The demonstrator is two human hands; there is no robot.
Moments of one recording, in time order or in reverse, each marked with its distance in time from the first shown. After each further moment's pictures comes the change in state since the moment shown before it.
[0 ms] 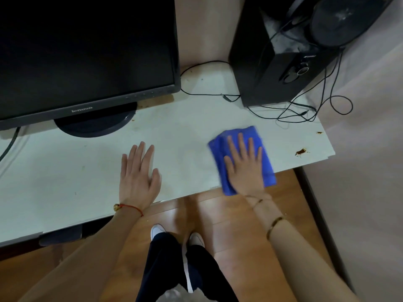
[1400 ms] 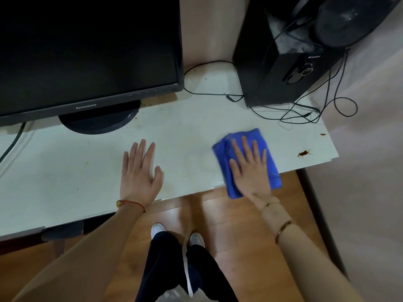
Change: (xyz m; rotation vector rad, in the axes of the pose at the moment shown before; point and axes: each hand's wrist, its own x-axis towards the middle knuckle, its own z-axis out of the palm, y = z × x) left_hand 0.001 0.001 0.001 0.017 -0.030 -0.052; right_hand -0.008 0.010 -0.004 0.029 -0.016 -0.059
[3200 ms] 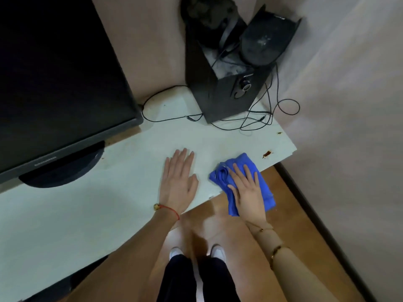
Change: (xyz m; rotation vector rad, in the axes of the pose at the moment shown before) left_hand 0.049 0.134 0.024 -0.084 -0.084 0.453; right_hand -0.047 0.047 0.002 0.137 0.155 0.118
